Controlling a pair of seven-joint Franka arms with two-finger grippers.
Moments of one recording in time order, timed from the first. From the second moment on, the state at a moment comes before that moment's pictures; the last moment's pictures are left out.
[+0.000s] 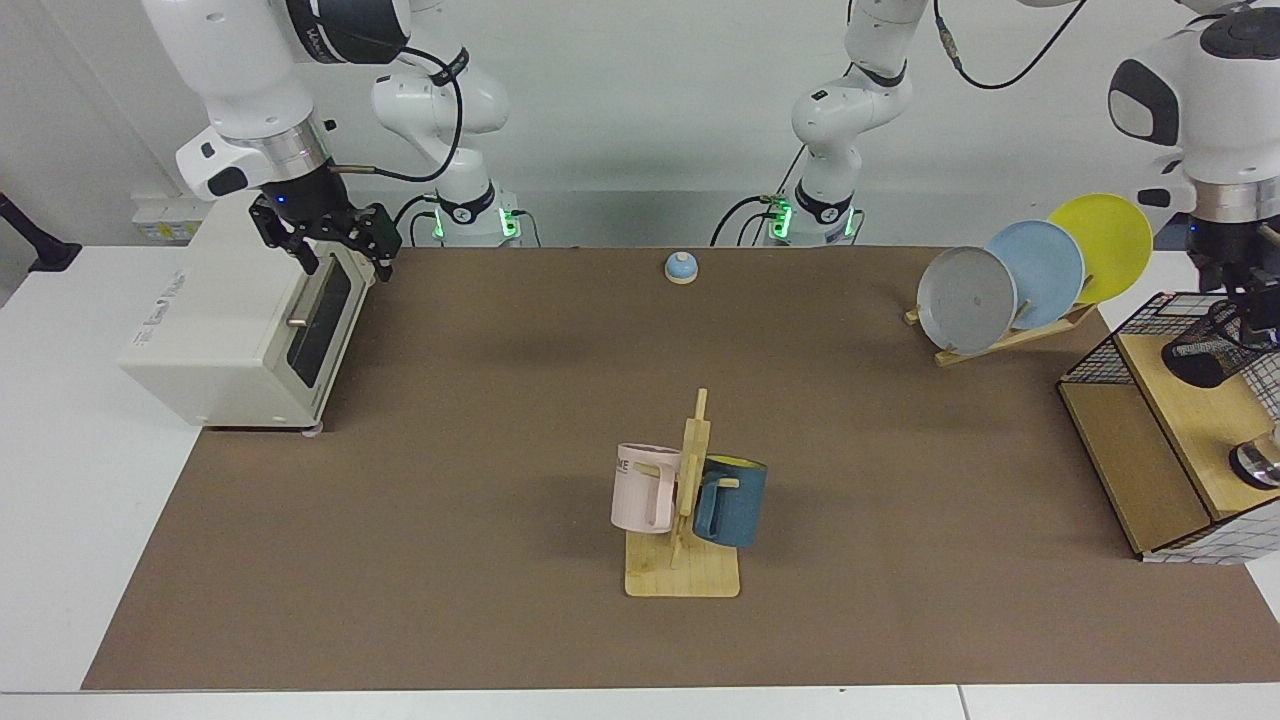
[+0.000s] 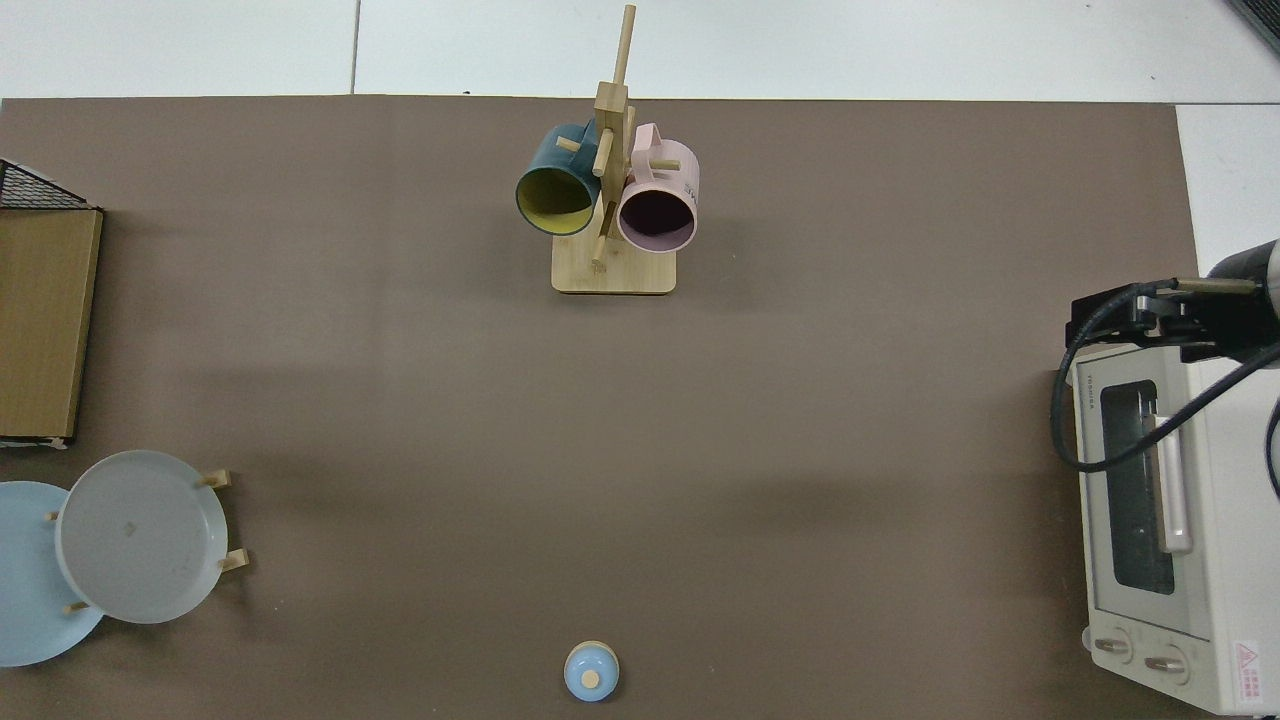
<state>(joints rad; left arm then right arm) 0.43 0.06 -0.25 -1.65 0.45 2.02 1.70 -0.02 -0.01 0.04 -1.60 0.00 1.59 0.17</state>
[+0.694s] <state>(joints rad) 0.41 0.04 -0.51 -1.65 0.07 1.79 0.35 -0.02 -0.01 0.04 -1.60 0.00 1.59 0.17</state>
